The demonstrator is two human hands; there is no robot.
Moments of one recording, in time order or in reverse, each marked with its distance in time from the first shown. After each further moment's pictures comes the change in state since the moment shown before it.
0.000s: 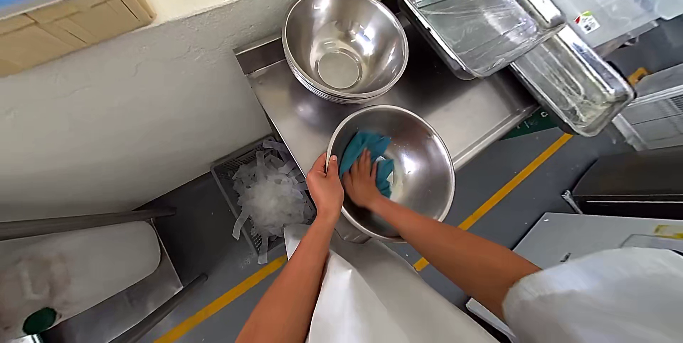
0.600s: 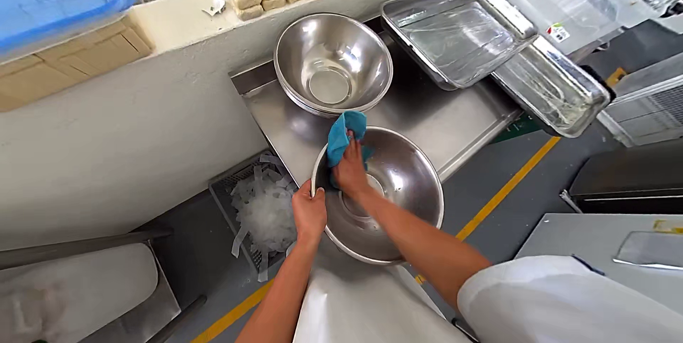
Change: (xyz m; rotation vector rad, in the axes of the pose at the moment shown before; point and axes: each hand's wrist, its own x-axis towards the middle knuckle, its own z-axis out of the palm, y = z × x) left_hand -0.012 0.009 -0.038 0.183 -0.143 -0.174; right_hand 0.061 -0.011 -0.010 -0.052 0.504 -0.325
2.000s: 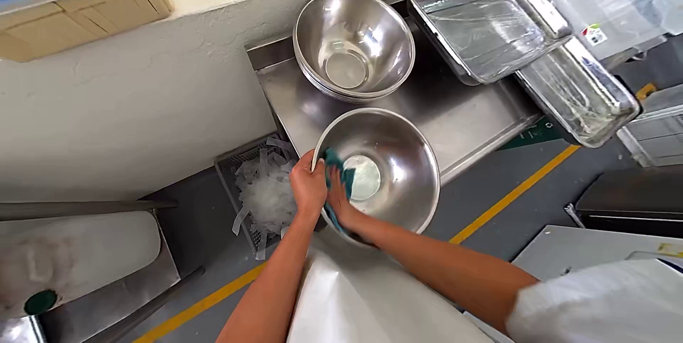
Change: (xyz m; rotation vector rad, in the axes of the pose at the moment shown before) left_hand 0.016 0.006 -0.006 -0.029 0.122 0.214; right_hand -0.076 -0.084 -0.041 0.576 -0.614 0.335
